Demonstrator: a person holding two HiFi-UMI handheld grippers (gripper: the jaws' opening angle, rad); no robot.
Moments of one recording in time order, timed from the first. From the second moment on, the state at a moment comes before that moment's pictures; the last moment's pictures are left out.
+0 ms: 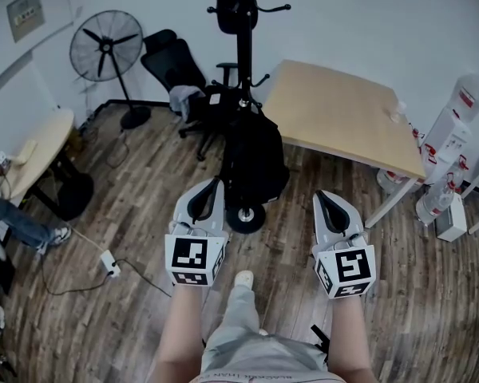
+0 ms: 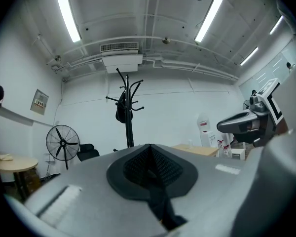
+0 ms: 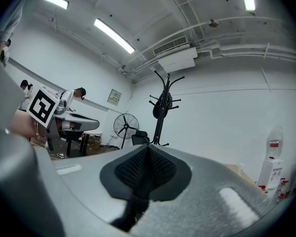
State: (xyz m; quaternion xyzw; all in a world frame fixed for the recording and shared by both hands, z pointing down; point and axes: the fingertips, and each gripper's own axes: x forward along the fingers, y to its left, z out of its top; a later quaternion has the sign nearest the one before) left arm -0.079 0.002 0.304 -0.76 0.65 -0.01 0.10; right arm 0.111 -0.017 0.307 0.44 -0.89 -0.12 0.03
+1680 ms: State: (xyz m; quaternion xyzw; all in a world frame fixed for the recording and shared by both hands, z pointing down) left arm -0.172 -0.326 0.335 -0.82 0.57 0.00 0.03; right arm 0.017 -0.340 0.334 0.46 -0.89 -0.04 0.02
